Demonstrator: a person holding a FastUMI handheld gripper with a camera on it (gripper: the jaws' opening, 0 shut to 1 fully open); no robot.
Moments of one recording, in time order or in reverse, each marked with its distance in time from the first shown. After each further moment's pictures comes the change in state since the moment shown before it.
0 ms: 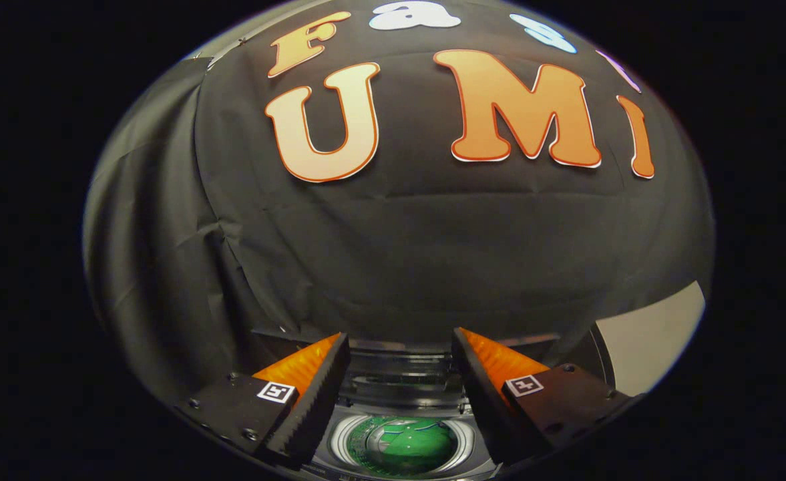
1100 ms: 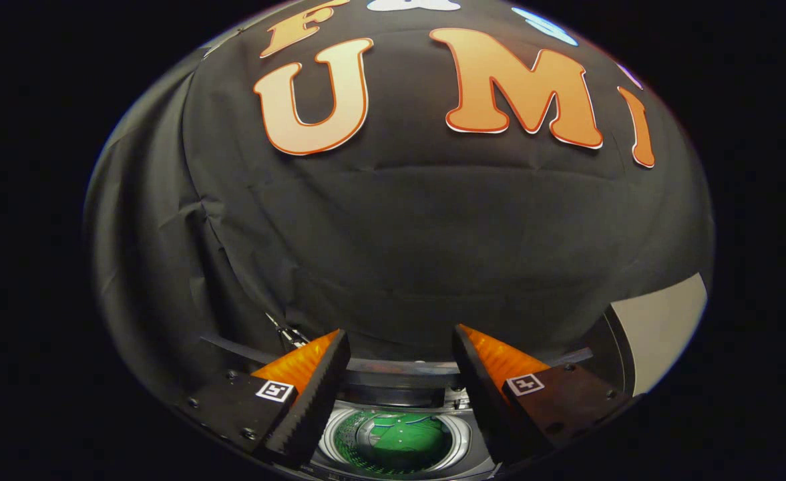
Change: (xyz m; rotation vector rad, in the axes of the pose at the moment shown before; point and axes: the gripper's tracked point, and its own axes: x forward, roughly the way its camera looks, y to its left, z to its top) arm 0.017 -0.010 -0.046 -0.007 0.068 -0.039
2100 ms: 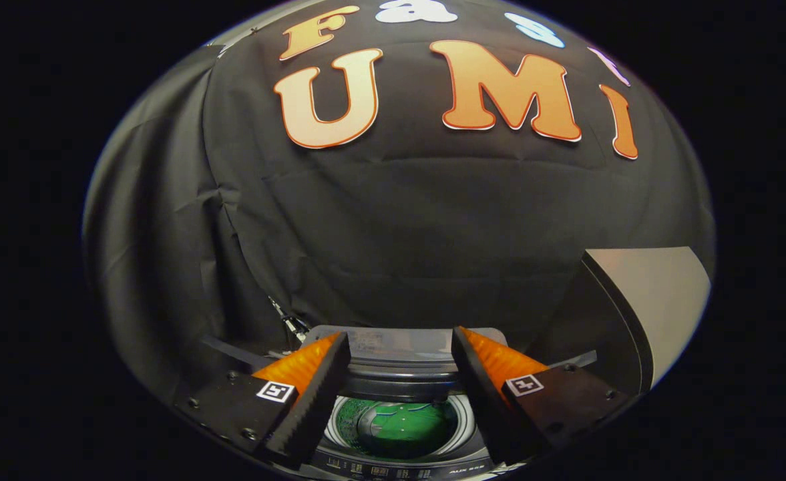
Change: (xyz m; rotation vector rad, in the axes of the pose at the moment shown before) arm -0.054 0.011 -0.065 0.004 -0.017 -0.007
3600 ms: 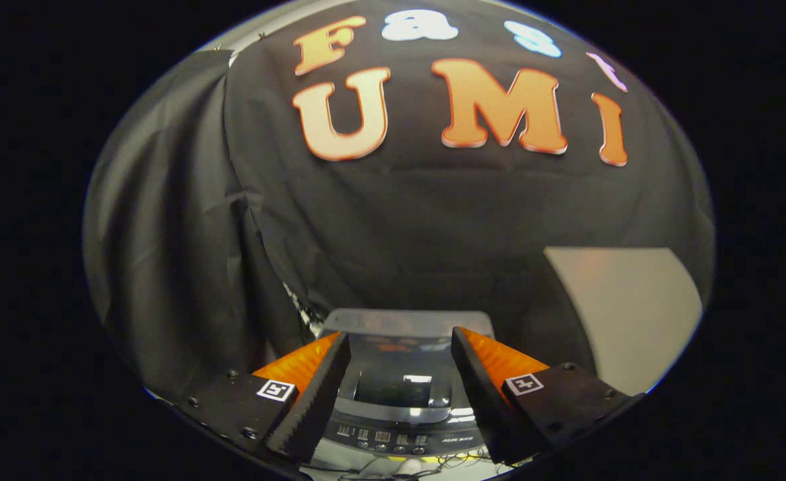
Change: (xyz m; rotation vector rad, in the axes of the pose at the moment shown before) arm -0.122 0.000 0.048 -0.025 -0.081 0.022
